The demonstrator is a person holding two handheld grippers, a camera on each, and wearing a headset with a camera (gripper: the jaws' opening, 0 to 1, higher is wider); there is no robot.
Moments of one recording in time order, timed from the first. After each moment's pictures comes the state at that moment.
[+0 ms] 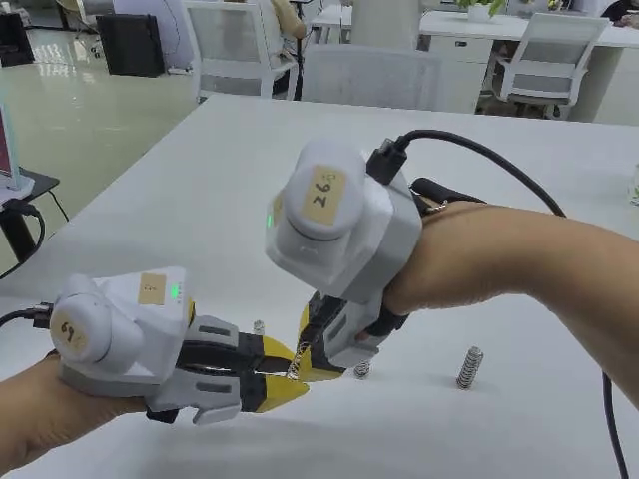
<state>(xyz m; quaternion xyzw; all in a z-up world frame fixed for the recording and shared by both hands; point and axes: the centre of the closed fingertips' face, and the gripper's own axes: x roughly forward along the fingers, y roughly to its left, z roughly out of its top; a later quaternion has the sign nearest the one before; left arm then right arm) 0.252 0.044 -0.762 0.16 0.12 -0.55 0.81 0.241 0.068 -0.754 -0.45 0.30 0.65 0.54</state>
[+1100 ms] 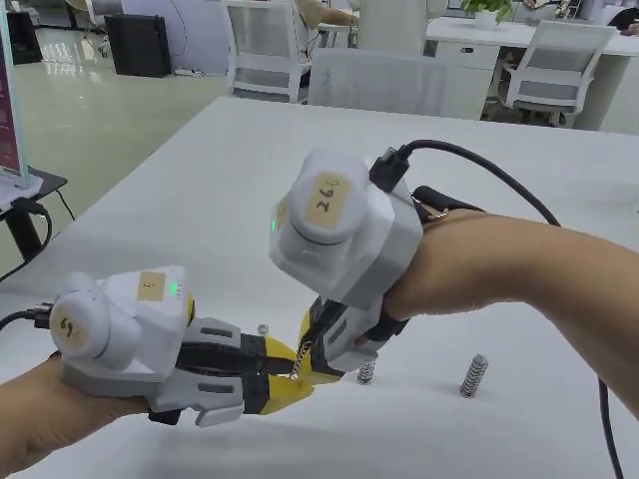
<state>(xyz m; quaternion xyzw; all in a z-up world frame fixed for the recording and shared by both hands) 0.252 0.046 -0.758 0.13 0.12 -0.55 0.82 0.242 0.074 -0.756 -0.45 0.30 0.65 0.54</state>
